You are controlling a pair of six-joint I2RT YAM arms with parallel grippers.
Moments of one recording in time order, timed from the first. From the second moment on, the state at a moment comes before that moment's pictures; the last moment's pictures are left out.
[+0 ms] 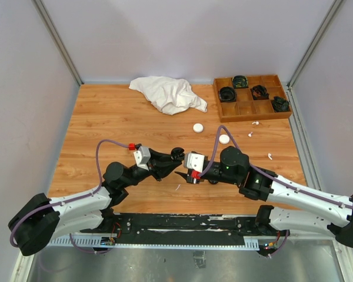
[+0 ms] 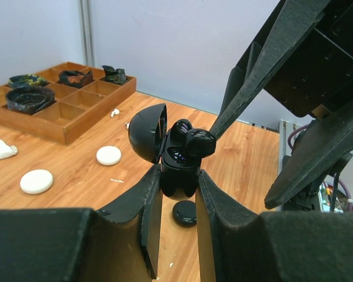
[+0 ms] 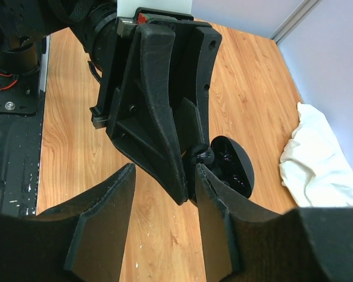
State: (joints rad) left arm -0.81 0.98 0.20 1.07 0.34 -0.22; right arm 1.13 0.94 0.78 -0.01 -0.19 -0.45
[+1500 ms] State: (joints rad) left arm -0.81 1.02 0.26 0.94 0.53 -0.03; right arm 0.90 1.06 0.99 -0.41 -0.52 -0.45
